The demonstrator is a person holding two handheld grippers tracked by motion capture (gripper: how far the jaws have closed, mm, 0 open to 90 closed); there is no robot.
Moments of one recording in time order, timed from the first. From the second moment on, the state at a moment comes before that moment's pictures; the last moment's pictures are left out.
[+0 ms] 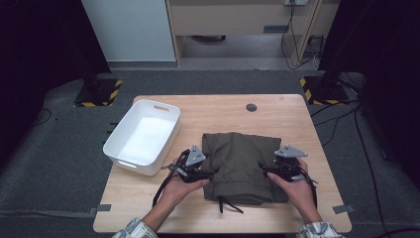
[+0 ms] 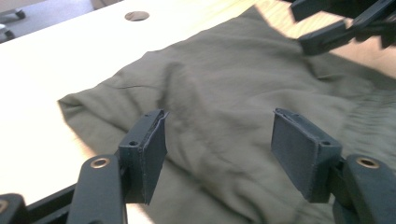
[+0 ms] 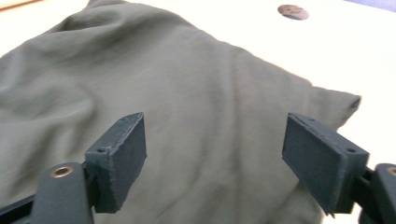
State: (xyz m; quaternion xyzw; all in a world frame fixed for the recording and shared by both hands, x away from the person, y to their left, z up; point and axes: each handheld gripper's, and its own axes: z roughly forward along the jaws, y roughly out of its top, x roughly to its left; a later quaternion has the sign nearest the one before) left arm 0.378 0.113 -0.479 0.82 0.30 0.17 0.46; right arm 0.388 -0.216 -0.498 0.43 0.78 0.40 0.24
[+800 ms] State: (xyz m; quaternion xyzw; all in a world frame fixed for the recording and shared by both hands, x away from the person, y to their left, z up) left arm 0.461 0.107 -0.479 0.80 0.36 0.22 0.43; right arm 0.479 -0.269 -0.514 0.53 0.73 0.37 0.21
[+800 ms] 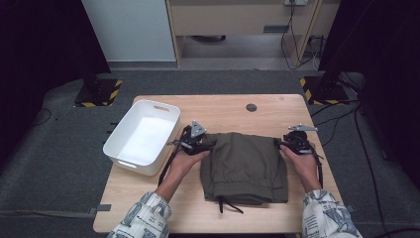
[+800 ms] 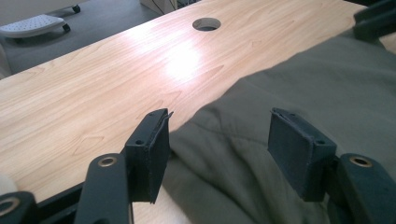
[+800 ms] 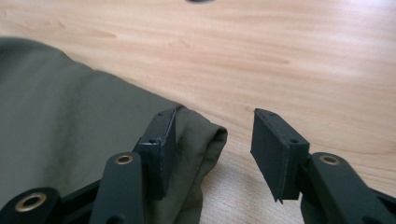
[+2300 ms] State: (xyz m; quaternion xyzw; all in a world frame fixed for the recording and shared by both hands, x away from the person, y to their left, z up) left arm 0.485 0.102 -0.511 0.82 0.39 0.20 0.37; right arm 0.481 -0.268 -0.496 0.50 0.75 0.37 0.22
